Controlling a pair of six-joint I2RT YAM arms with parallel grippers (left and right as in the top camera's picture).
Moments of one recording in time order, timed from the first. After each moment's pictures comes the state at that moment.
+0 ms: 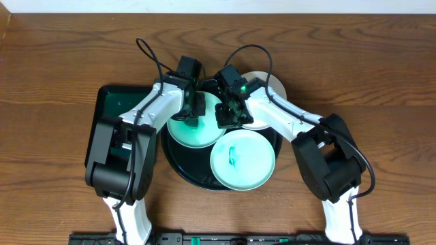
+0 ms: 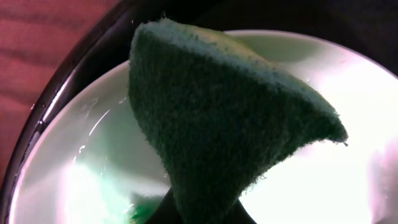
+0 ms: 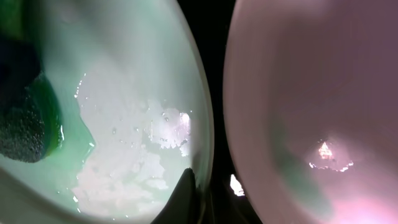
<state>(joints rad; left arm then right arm) -0.29 1.98 1.29 -0.67 0.01 -0.34 0.63 2.15 1.54 -0.74 -0.19 0.49</state>
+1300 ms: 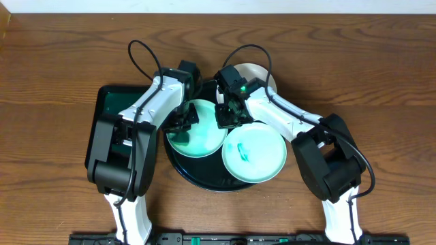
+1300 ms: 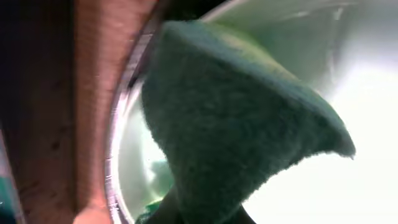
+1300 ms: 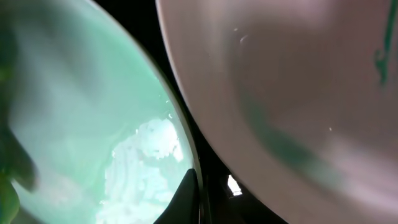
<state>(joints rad) -0.29 2.01 1.38 -1.07 -0.07 -0.59 0.63 2.15 1.54 -0.74 -0.19 0.46</state>
